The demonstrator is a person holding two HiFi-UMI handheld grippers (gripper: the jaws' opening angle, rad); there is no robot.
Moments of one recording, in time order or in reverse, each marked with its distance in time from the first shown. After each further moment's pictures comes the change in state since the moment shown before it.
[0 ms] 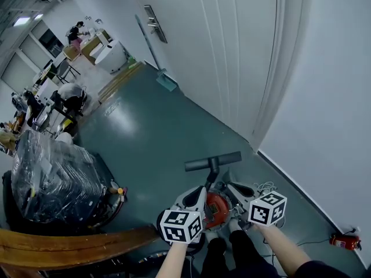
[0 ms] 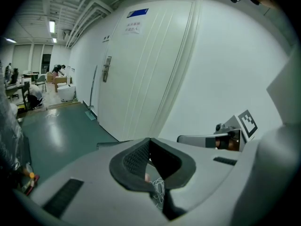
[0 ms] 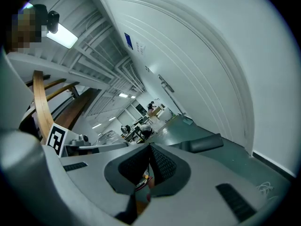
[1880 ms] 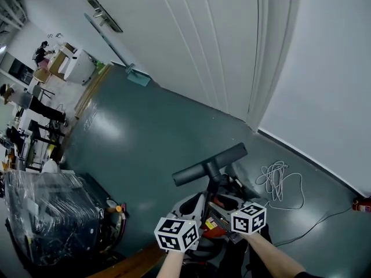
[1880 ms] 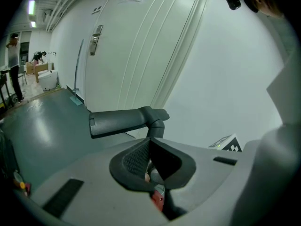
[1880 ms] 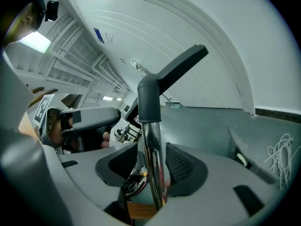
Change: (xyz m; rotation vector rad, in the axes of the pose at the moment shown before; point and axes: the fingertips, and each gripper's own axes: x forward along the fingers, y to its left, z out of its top) left arm 0.110 0.085 -0.102 0.064 0.201 -0.162; right arm 0.133 -0.108 -0.175 0.238 0.012 -0.084
